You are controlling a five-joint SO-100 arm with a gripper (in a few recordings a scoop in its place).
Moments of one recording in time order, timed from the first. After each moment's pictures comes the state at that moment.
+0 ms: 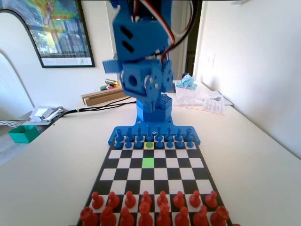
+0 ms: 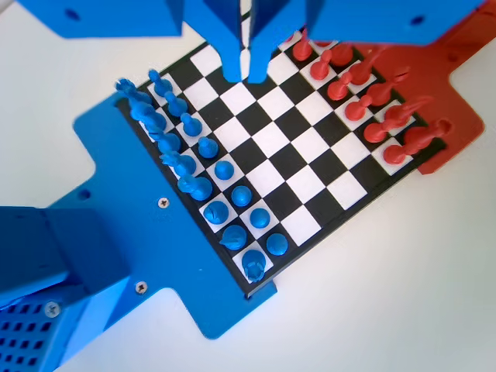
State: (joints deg) arm 4.7 103.2 113.6 80.2 -148.6
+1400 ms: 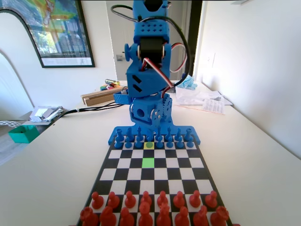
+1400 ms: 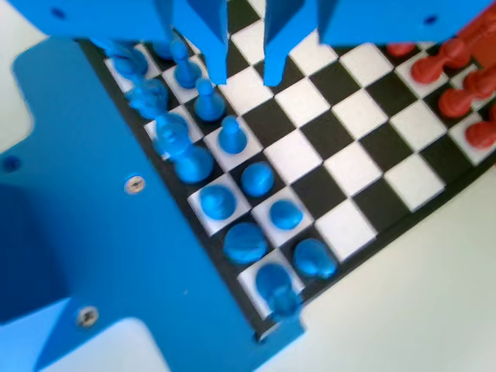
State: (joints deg) arm 4.4 103.1 139.3 51.4 -150.7
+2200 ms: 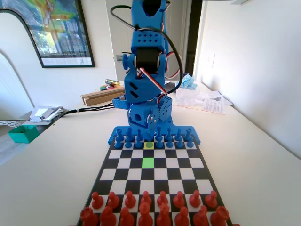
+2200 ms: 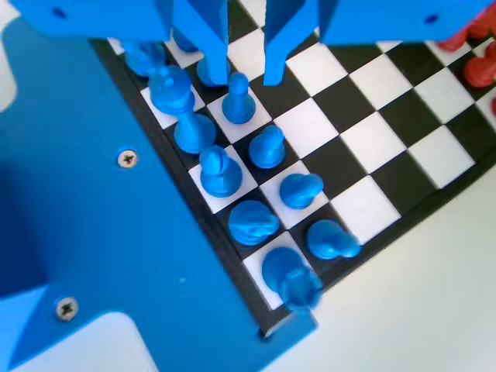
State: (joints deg) arm 6.6 101.7 145.4 41.7 -153.7
